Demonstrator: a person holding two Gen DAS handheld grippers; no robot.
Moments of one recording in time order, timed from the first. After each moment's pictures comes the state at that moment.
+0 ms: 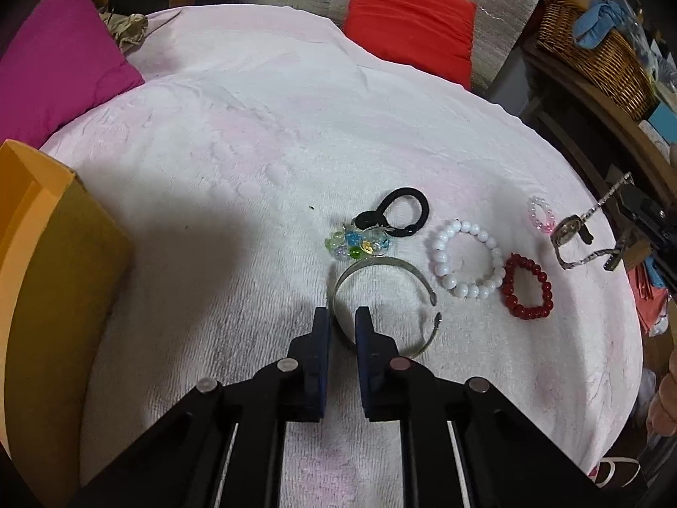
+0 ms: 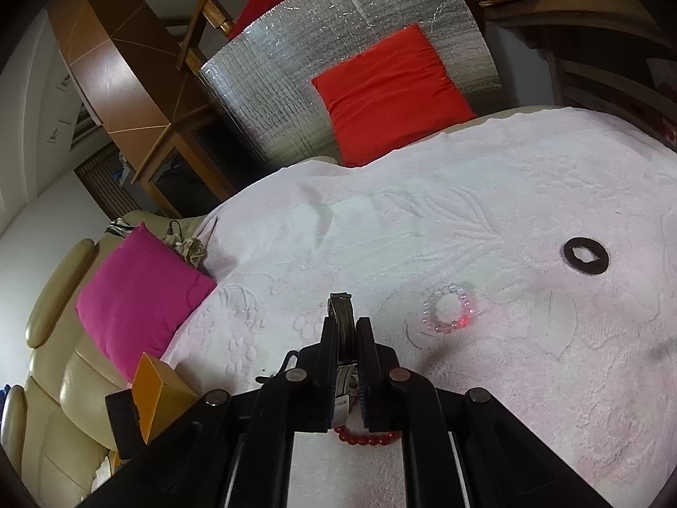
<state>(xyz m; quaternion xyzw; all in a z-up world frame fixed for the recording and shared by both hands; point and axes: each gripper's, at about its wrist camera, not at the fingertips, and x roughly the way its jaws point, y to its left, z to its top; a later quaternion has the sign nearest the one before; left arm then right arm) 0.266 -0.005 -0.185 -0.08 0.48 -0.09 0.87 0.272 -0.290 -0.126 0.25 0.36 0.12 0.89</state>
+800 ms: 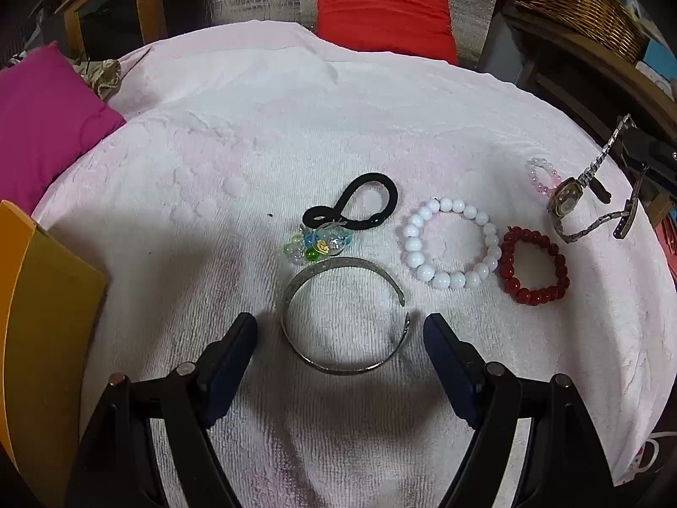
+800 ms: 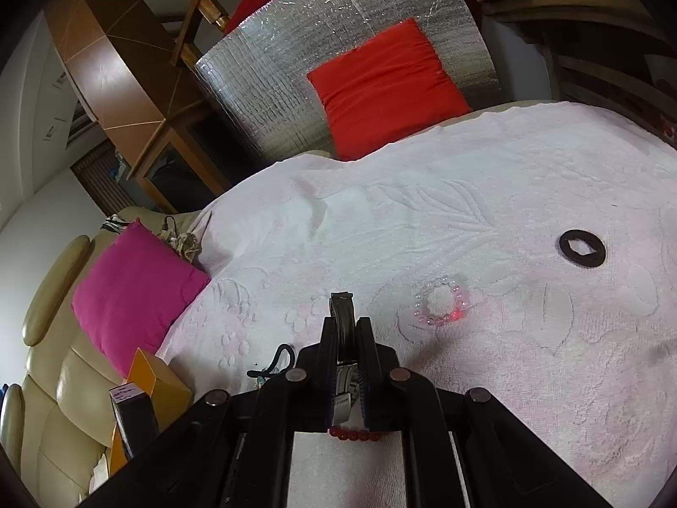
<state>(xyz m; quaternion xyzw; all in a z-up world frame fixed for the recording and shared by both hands) 0.269 -0.058 -0.192 0.01 0.47 -0.07 0.88 0.272 -0.296 -0.133 0.24 0.36 0.12 0.89</state>
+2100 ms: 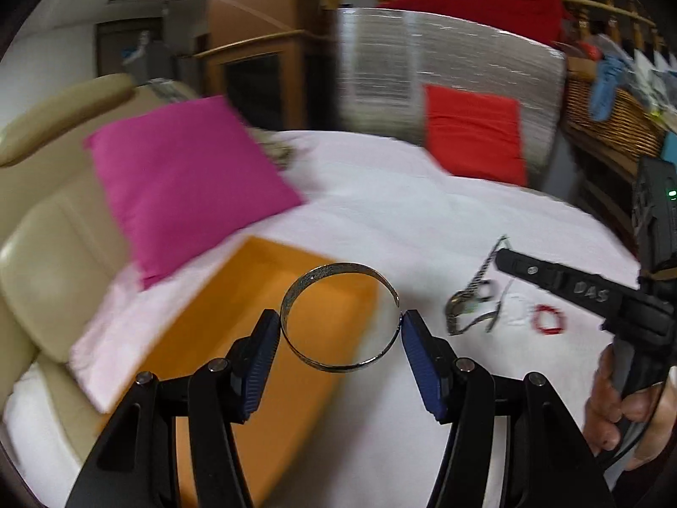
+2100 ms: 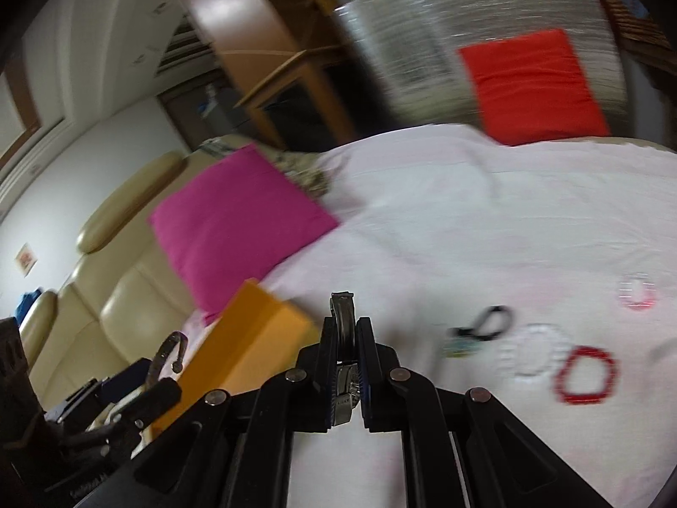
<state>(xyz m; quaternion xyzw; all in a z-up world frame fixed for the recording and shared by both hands) 0.112 0.104 -0.044 -0.02 0.33 0.07 0.94 0.232 -0.085 -0.083 0.16 0.35 0.31 0.87</state>
